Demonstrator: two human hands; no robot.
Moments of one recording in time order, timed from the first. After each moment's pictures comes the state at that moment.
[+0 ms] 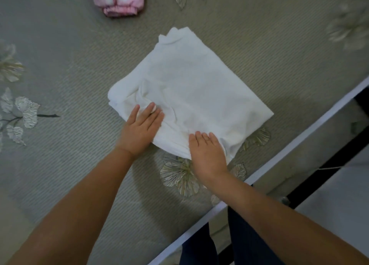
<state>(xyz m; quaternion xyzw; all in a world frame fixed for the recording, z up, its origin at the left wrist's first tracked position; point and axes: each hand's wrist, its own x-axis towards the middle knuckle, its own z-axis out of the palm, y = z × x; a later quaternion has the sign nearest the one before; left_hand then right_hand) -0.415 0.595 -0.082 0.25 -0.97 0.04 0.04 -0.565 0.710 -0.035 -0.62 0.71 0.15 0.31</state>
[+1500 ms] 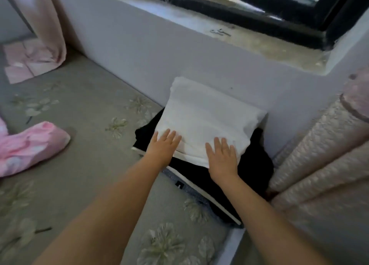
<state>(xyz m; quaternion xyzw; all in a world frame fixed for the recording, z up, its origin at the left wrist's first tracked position) -1.223 0.396 0.116 0.26 -0.95 0.03 -0.19 -1.335 0.539 0.126 -0.48 0.86 0.14 0.10</state>
